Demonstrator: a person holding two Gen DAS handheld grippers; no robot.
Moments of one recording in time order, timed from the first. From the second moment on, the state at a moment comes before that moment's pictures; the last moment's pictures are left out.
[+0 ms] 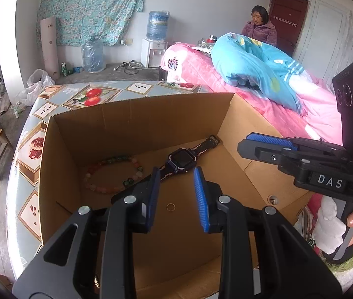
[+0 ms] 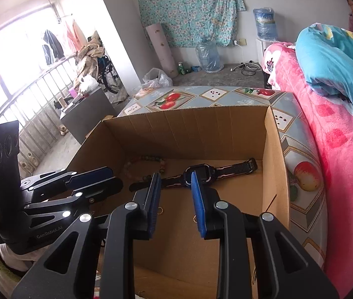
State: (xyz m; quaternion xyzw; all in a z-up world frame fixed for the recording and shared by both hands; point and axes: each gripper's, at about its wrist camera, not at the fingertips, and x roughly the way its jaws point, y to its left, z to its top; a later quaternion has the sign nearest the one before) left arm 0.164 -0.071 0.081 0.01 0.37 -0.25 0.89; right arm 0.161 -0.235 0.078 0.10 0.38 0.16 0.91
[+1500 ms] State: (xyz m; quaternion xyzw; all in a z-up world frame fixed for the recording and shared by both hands) left arm 0.007 -0.092 -0.005 0.07 0.35 -0.27 0.89; right arm -0.004 -0.223 0.002 0.06 0.43 0.15 0.89
